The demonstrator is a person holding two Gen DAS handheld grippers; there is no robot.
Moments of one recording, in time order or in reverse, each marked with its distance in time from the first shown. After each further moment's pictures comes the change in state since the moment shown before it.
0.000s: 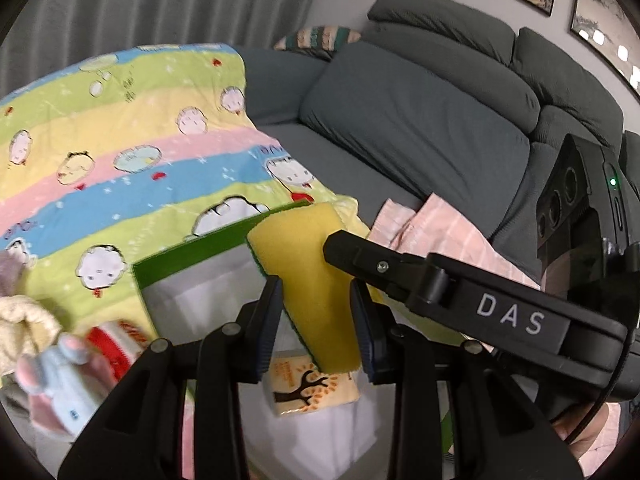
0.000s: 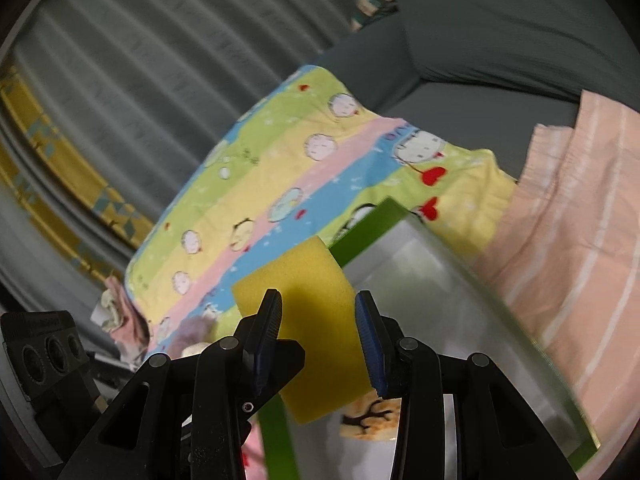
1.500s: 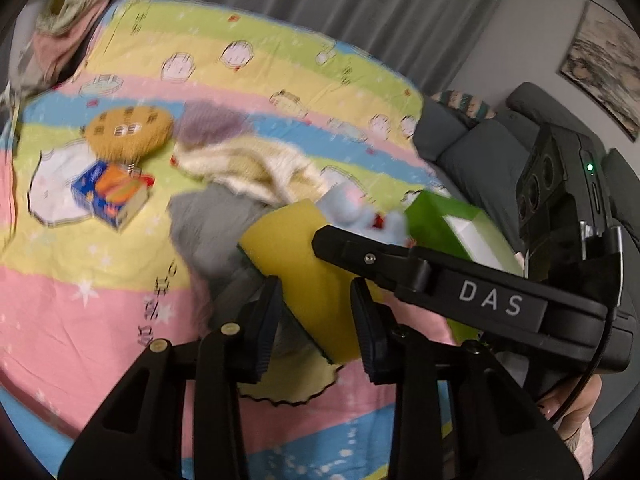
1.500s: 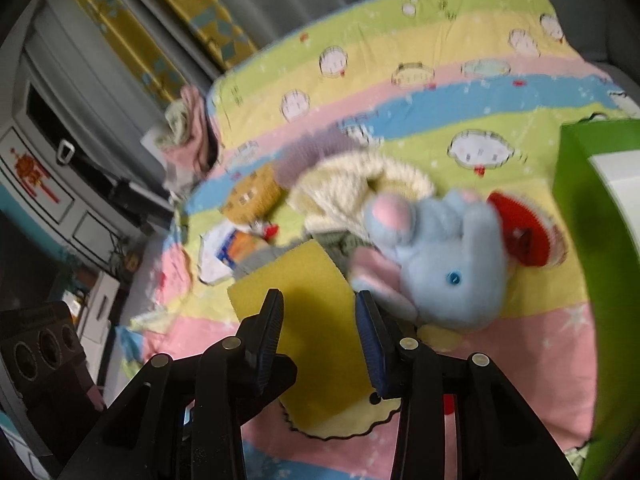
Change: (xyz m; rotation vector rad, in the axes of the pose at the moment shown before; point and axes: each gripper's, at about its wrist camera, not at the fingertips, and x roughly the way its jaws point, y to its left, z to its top) left arm -0.151 0.171 -0.152 -0.422 -0.118 0.240; right arm 0.094 0.189 -0.172 -0.426 0.349 0.219
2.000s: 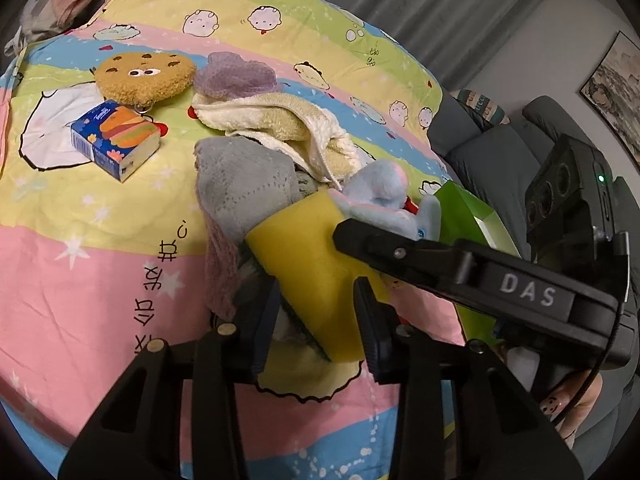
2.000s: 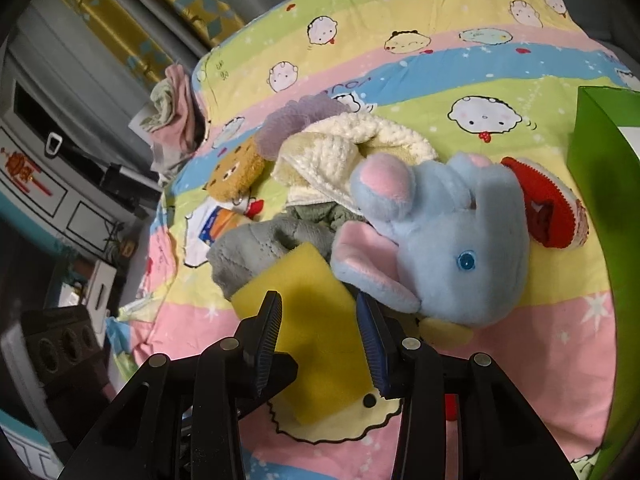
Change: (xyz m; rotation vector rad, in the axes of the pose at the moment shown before) left arm 0.015 0.027 -0.009 -0.115 0.071 -0.032; right arm 0.042 -0.012 -0.004 0.018 0.129 -0.033
